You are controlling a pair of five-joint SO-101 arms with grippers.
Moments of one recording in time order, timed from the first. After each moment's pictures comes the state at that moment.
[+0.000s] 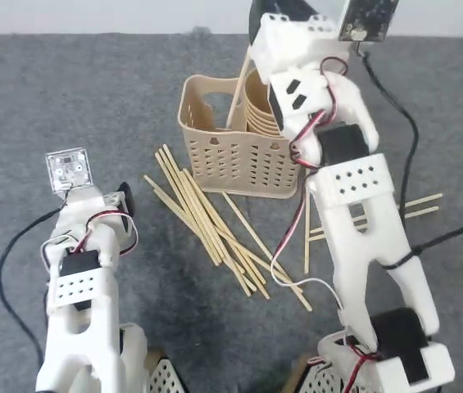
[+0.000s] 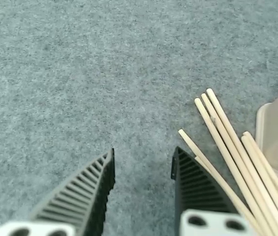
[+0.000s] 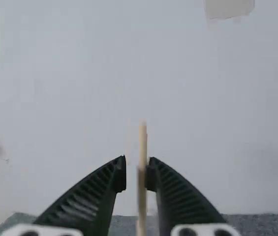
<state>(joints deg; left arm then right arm) -20.1 -44.9 76.8 22.4 4.5 -20.7 -10.5 1.1 14.9 -22.5</state>
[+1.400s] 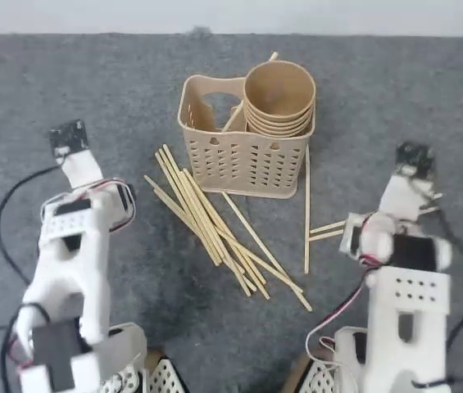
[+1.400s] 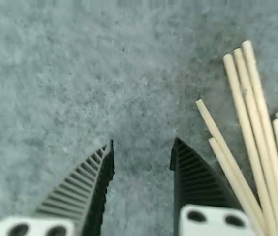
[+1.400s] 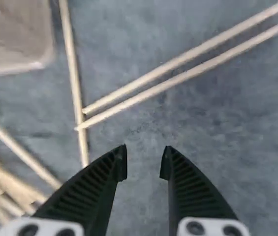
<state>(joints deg) -20.6 -11.3 51.2 35.6 9.8 3.6 -50.9 58.2 68.2 -7.2</state>
